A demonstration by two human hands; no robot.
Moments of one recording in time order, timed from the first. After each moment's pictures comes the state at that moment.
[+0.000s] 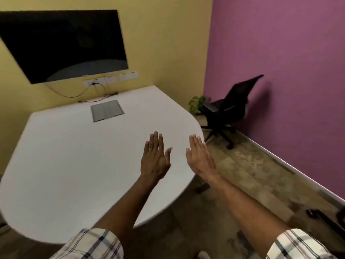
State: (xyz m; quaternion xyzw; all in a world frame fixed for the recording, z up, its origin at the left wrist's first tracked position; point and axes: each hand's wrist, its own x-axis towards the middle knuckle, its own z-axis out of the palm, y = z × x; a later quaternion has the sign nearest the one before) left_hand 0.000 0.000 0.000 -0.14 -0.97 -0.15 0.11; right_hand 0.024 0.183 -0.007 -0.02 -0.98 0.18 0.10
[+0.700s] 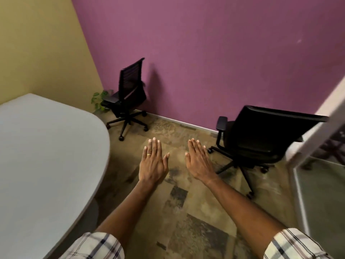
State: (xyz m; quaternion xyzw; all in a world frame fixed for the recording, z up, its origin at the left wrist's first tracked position) left_hand 0.201 0.247 -0.043 -0.41 -0.91 -0.10 0.03; right_hand 0.318 0.397 -0.051 -0.29 -0.94 0.15 0.10
